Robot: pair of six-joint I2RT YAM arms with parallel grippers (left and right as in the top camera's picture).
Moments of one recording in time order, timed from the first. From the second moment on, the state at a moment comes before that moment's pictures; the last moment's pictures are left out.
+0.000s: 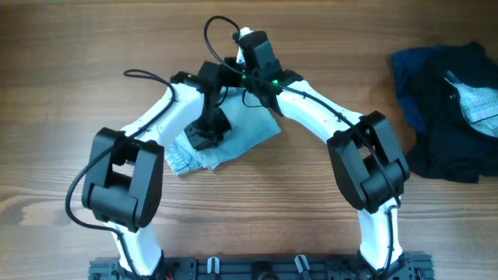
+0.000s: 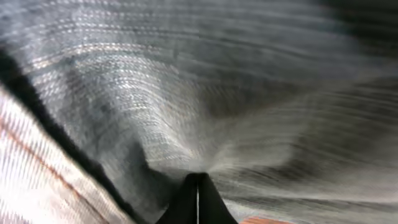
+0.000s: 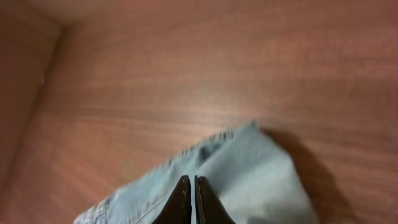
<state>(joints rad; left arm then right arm) -0.36 1.96 1.34 -1.01 0.14 -0.81 0.55 2.16 1.54 -0.02 -0.22 0.57</state>
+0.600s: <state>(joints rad) -0.16 1.81 1.32 -1.18 -0.14 -0.84 0.44 2.09 1.75 -0.80 -0.23 0.33</state>
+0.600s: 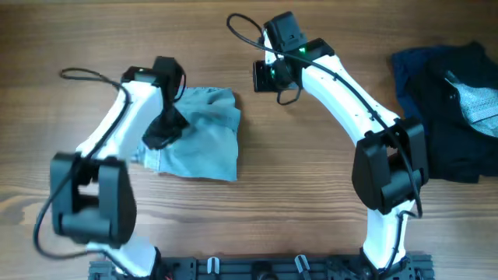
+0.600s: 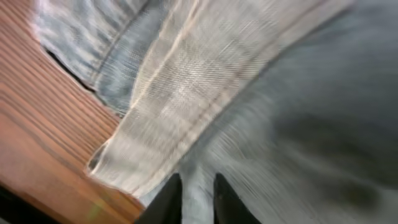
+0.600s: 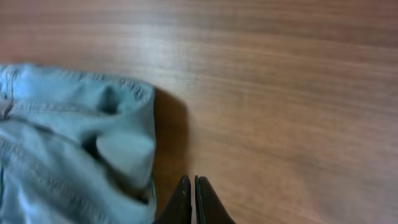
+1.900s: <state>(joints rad) 0.00 1.84 1.26 -0.98 0.06 -0.83 0.75 2.01 1.48 -0.56 -0.15 -0.20</state>
